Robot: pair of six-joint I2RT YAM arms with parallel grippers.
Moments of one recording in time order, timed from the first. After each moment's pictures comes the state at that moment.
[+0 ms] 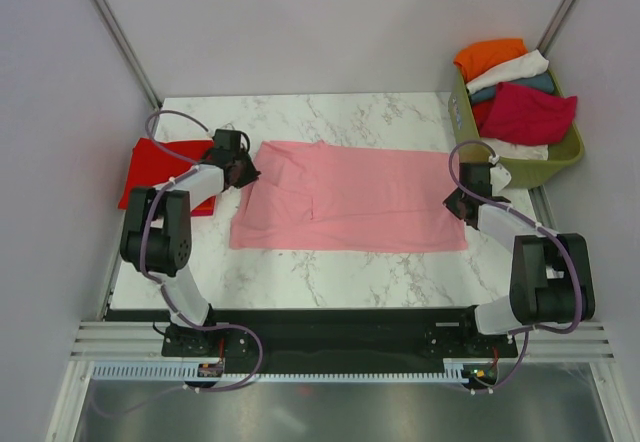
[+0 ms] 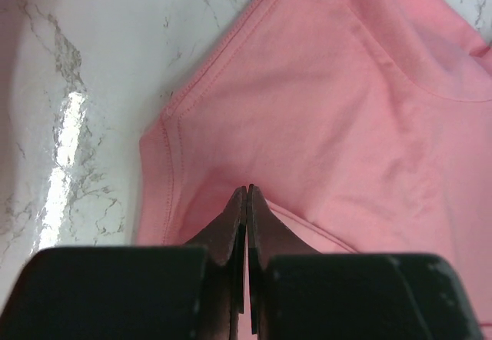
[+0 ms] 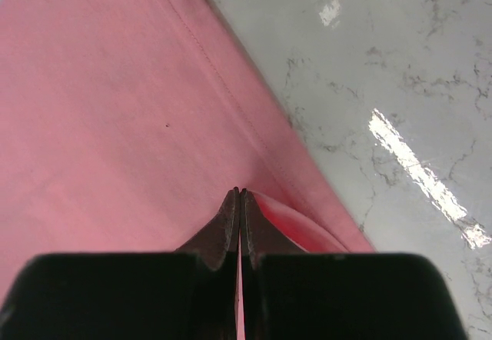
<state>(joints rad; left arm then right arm) -0.15 1.80 1.10 -0.13 -0.02 -0.56 0.02 1.46 0.71 -0.12 0.26 0.76</state>
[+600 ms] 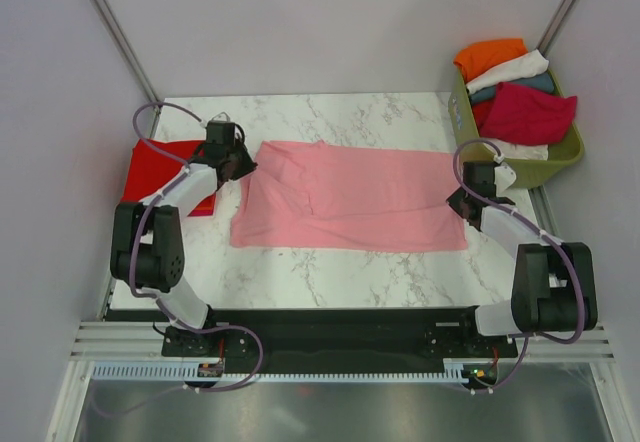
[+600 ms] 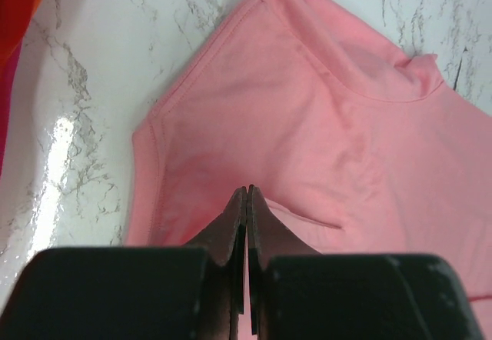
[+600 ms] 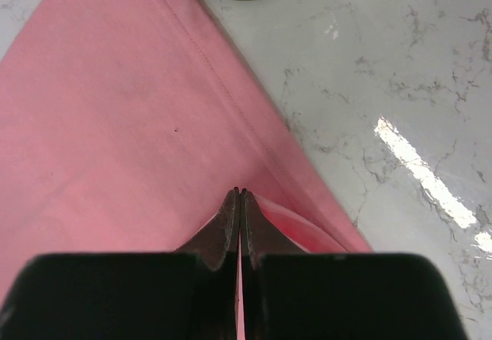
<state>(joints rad) -0.15 1.68 1.12 -0.19 -0.02 -0.56 0.01 1.41 0.71 -0.14 0.26 0.77</state>
